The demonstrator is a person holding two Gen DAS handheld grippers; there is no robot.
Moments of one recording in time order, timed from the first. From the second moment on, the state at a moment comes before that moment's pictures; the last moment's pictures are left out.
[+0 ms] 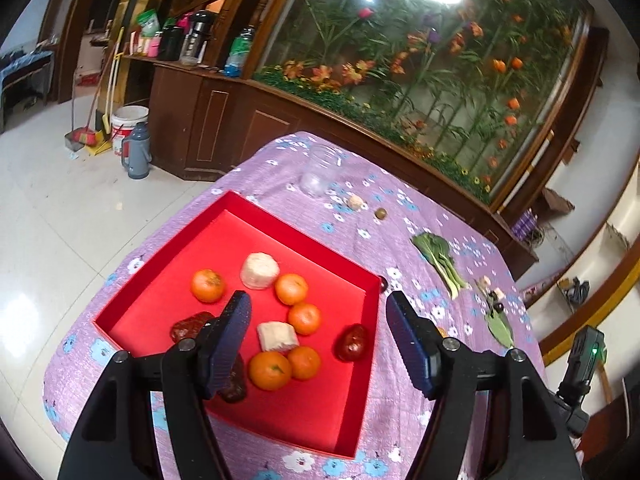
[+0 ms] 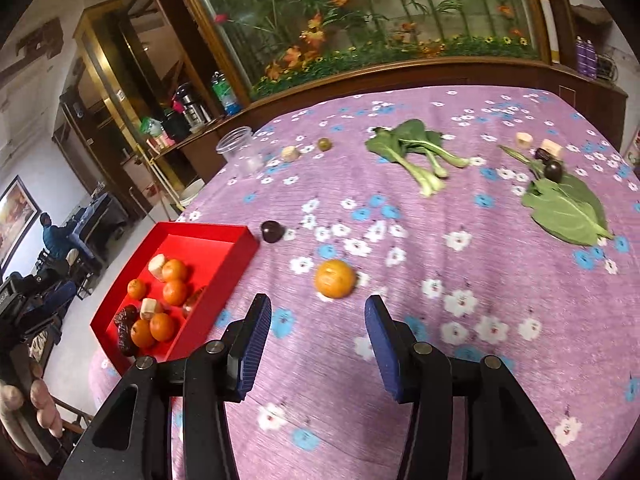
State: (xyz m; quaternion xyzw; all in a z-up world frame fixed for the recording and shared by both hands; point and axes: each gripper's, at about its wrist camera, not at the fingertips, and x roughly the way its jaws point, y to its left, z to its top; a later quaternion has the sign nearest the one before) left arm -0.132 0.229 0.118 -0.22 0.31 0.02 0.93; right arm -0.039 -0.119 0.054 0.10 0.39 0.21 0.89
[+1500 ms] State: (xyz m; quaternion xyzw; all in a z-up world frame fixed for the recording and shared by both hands) left arm -0.106 0.133 0.086 0.05 0.38 0.11 0.92; right arm -0.039 -0.133 0.030 0.10 0.41 0.21 0.88
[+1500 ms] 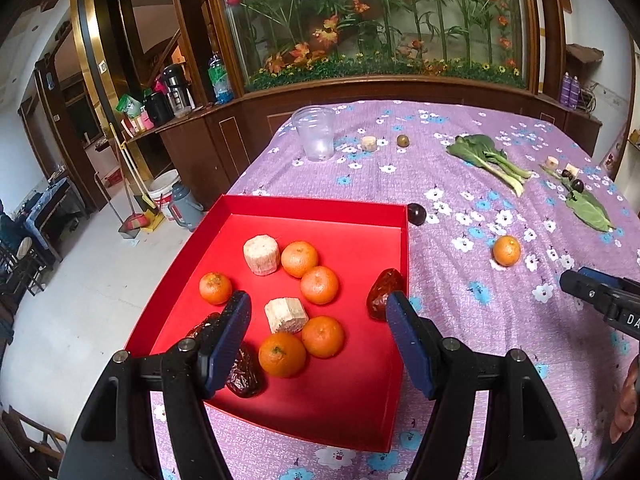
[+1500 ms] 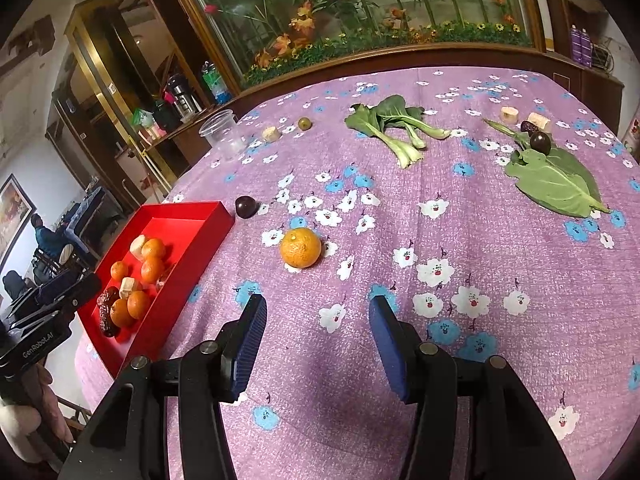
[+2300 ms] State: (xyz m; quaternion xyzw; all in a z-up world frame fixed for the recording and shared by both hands) left arm -0.097 0.123 0.076 0.07 0.39 0.12 0.91; right arm -0.031 -0.136 0.024 0.09 0.42 0.20 0.88
